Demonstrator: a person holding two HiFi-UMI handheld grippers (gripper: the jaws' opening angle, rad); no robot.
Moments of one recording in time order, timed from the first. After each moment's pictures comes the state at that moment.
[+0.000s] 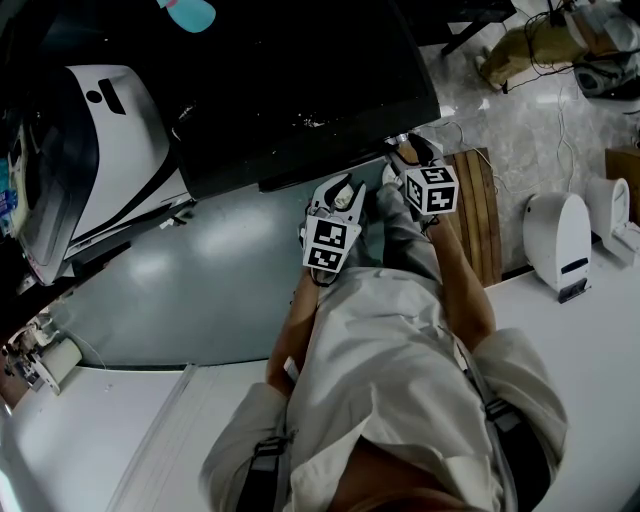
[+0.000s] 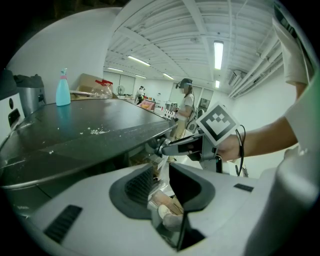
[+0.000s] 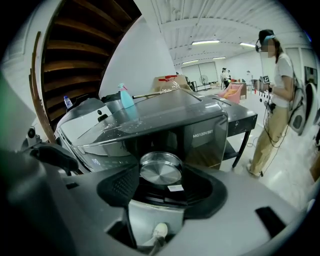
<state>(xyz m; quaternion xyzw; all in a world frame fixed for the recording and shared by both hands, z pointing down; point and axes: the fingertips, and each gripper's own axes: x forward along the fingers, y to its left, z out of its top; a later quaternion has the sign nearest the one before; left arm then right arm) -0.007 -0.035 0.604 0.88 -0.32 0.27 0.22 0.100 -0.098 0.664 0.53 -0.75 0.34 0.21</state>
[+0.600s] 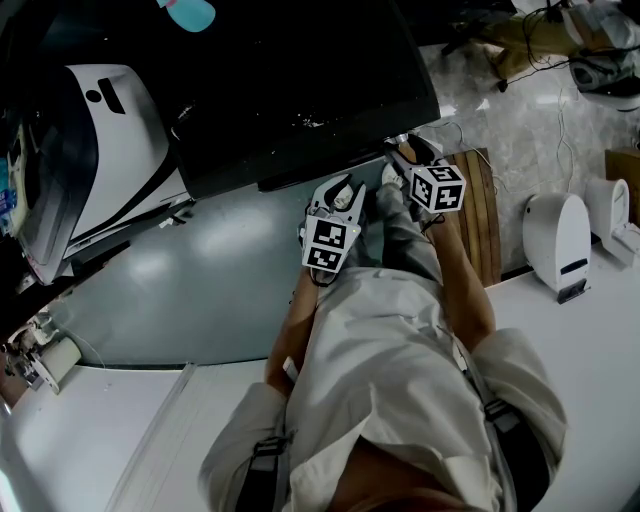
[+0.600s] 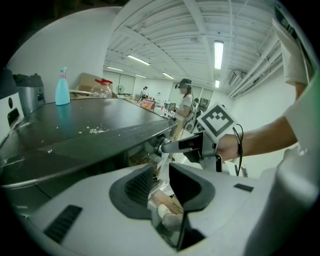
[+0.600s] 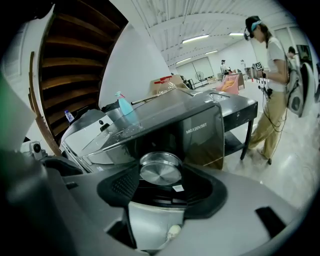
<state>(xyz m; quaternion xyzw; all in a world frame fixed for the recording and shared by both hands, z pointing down) -0.006 -0.034 0.605 0.88 -0.32 0.27 0.22 0.102 -0.098 0.665 0.52 -0.75 0.38 0.15</state>
